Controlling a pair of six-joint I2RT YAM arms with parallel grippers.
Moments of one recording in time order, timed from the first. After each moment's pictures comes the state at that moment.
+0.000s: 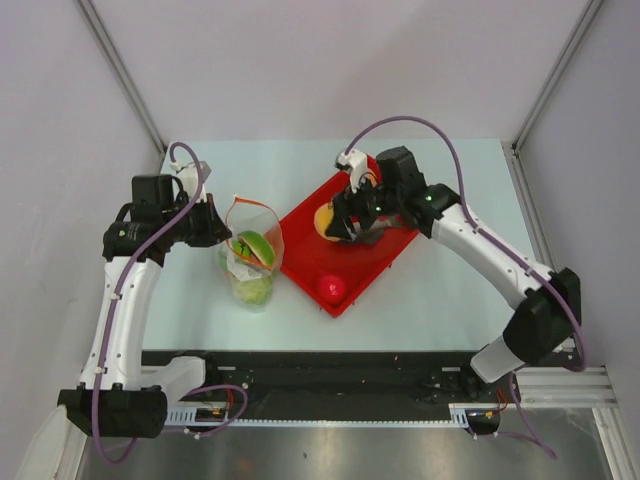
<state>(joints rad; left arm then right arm) -0.02 1.08 1.27 -0.97 0.40 -0.09 0.59 1.57 1.42 -0.54 -0.47 -0.08</state>
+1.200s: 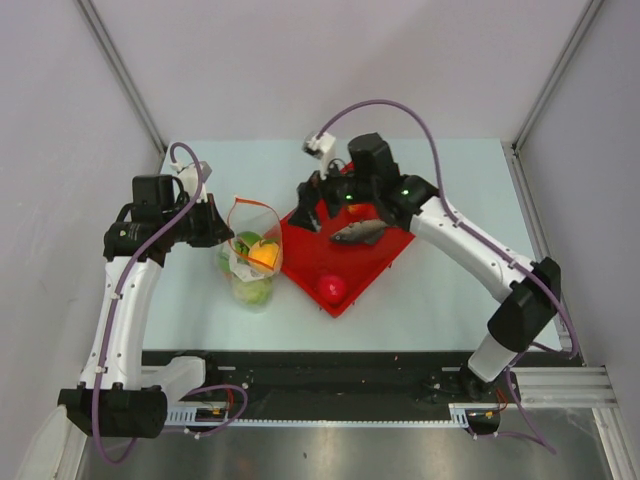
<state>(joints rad) -0.02 1.08 1.26 -0.96 0.42 -0.11 0.76 1.67 1.66 -0.38 -0.51 0.03</state>
